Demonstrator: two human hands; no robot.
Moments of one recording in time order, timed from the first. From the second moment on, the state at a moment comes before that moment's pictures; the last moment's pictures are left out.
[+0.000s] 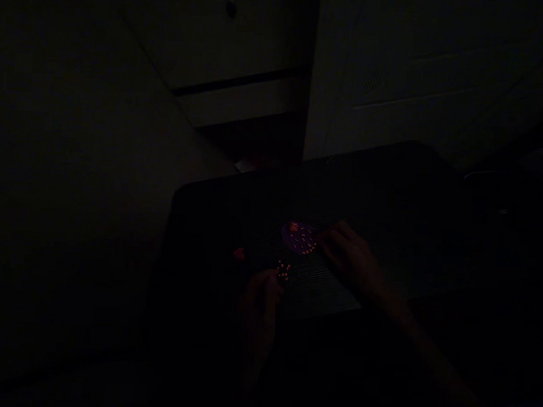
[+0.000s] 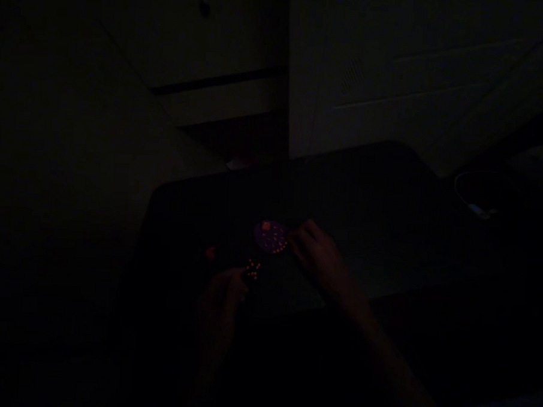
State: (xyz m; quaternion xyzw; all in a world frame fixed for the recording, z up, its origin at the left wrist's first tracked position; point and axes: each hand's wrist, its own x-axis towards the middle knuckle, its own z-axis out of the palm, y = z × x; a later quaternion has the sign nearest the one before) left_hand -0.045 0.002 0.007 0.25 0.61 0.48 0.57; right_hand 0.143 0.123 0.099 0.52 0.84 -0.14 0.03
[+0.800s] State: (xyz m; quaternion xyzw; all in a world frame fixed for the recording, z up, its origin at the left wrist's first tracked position) left_hand -0.050 0.006 0.014 0.24 0.61 0.48 0.58; right_hand 0.138 0.122 0.112 0.51 0.85 -0.16 0.01
